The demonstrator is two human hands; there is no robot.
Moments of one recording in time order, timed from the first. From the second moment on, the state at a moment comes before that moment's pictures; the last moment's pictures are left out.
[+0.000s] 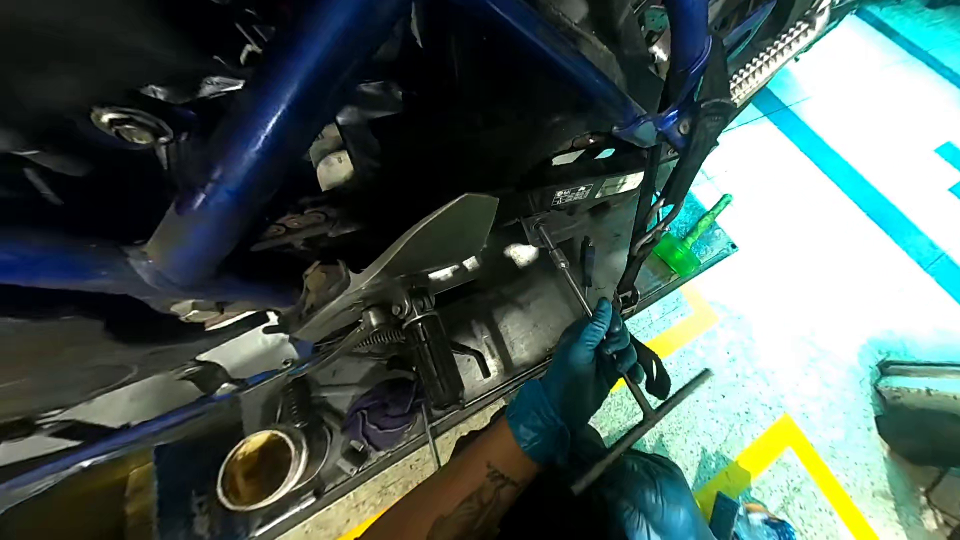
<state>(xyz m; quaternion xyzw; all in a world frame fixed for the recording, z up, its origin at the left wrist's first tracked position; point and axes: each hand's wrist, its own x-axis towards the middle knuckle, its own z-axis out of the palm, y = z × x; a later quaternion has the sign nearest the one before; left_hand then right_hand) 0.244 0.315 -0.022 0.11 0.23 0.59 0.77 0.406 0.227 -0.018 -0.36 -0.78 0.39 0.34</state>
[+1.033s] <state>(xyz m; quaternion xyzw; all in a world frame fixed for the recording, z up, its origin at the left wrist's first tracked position) 0.229 0.334 -0.004 0.05 0.32 0.63 0.71 0.423 0.249 -0.052 -0.54 -0.67 0.31 0.41</state>
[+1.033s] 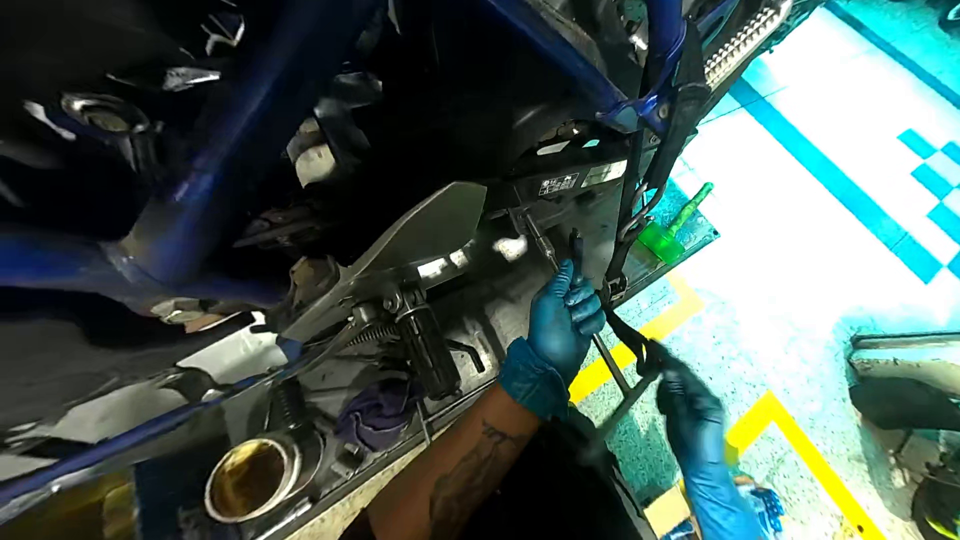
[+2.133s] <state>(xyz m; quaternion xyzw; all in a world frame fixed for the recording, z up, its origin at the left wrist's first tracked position) 0.292 0.304 0.003 0.19 0.35 0.46 0.79 0.497 0.205 -0.052 -0.54 -0.72 0.24 0.38</state>
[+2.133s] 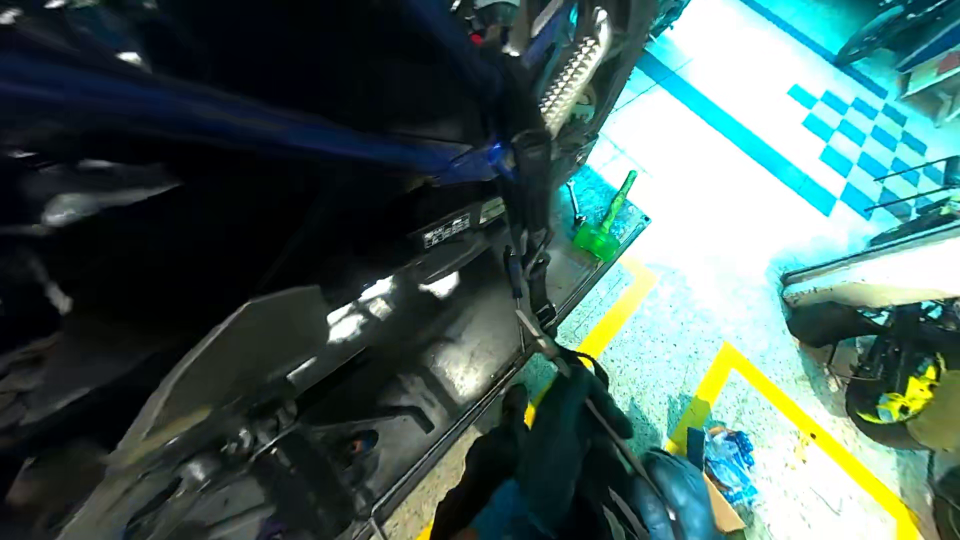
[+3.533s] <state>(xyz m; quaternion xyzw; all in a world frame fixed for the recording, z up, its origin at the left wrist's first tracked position) 0.399 0.499 -0.026 -0.01 0.49 0.56 0.67 0.570 0.402 -0.089 -0.53 -0.76 0.21 0.32</state>
